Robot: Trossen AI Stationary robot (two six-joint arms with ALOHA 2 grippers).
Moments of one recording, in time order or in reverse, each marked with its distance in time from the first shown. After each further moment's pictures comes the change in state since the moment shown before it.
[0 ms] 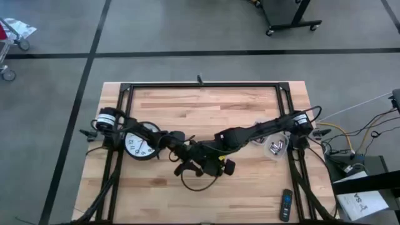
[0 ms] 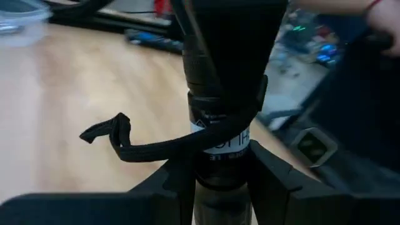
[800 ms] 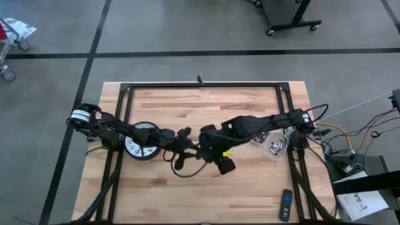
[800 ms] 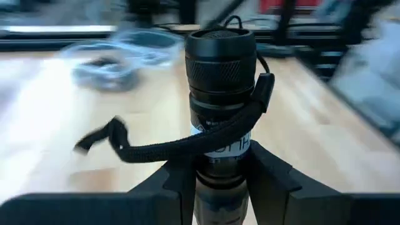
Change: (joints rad) left arm -0.029 -0.292 -0.114 -0.262 -0.699 0.207; right arm -0.021 -0.019 0.293 -0.371 0.206 0.870
